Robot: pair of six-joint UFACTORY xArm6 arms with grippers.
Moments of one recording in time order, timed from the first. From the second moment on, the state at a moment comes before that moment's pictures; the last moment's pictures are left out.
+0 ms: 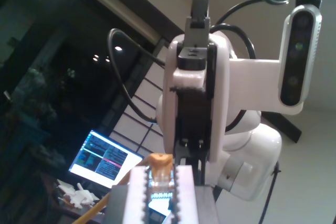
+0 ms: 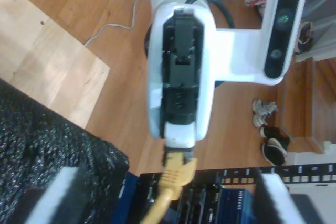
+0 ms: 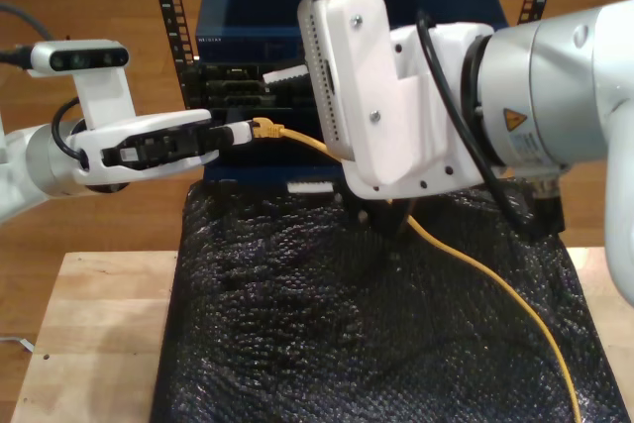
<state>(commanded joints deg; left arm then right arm) 18.9 5.1 -52.0 -83.9 134.7 -266.5 38.5 -42.9 -41.7 35.2 33.2 -105.8</state>
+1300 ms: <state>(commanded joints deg) 18.6 5.7 -51.9 -85.8 137.6 -266.3 40.0 -40.8 -41.7 37.0 29.9 -105.5</state>
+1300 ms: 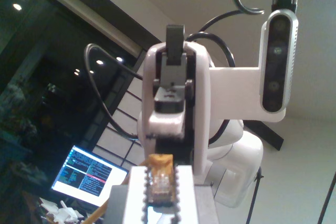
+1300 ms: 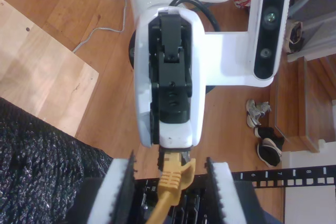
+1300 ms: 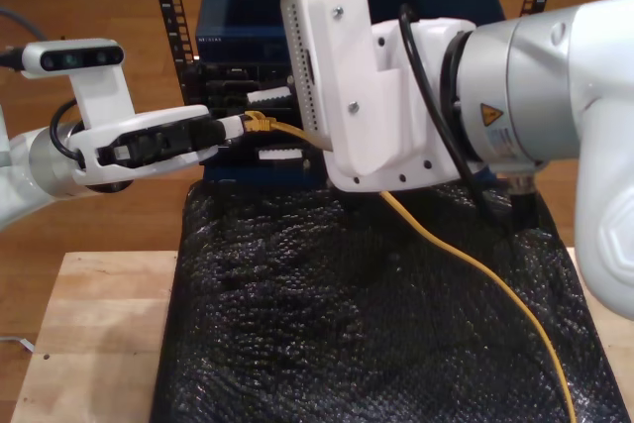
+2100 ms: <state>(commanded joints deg) 18.6 5.9 -51.9 -85.9 137.7 -266.4 39.9 -41.0 -41.4 38.4 29.0 -105.4</state>
